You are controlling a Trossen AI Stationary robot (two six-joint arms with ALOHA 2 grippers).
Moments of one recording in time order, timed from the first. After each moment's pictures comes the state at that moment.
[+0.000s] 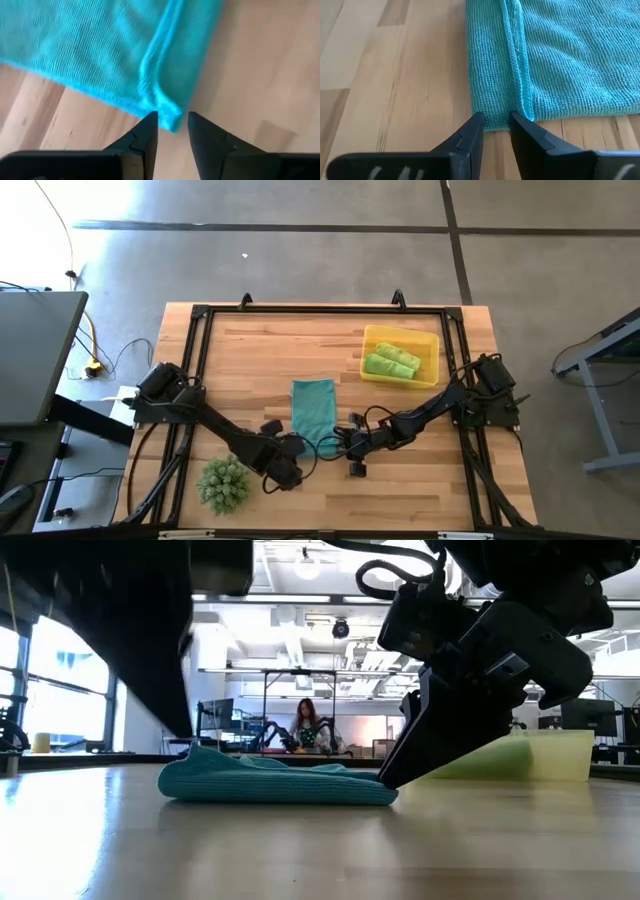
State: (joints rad) left arm -0.45 1.89 1.25 -0.72 -0.38 -0.89; right arm 0.39 1.87 0.87 0.19 0.18 0.36
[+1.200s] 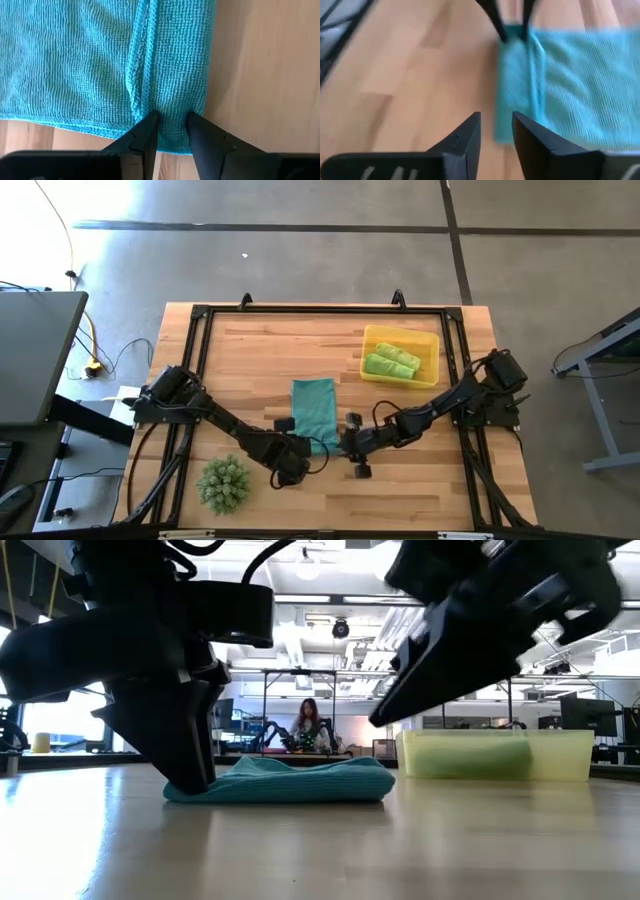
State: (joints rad) left arm -0.40 1.98 1.21 -0.61 -0.31 -0.57; right arm 0.41 1.77 0.87 0.19 0.14 0.20
